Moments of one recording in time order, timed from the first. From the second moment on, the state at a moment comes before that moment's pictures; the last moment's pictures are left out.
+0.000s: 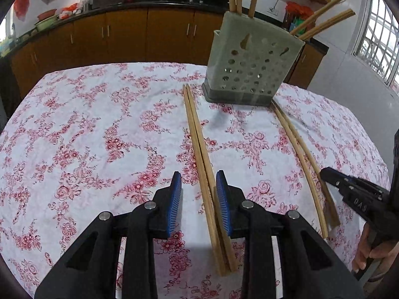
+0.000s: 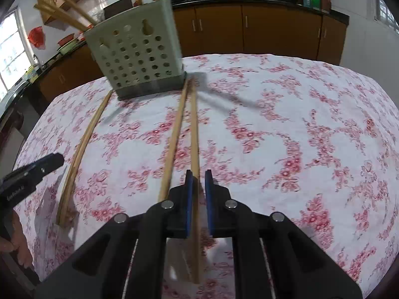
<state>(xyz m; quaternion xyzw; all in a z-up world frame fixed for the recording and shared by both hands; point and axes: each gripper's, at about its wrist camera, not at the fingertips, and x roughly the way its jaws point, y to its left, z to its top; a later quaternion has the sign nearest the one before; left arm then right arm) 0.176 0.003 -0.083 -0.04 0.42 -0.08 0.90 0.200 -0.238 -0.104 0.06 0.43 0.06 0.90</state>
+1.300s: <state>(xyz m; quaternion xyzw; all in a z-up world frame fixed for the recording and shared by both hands) 0.196 0.045 -0.094 -0.04 0.43 0.00 0.90 0.207 -0.252 -0.111 0.04 0.42 0.02 0.90</state>
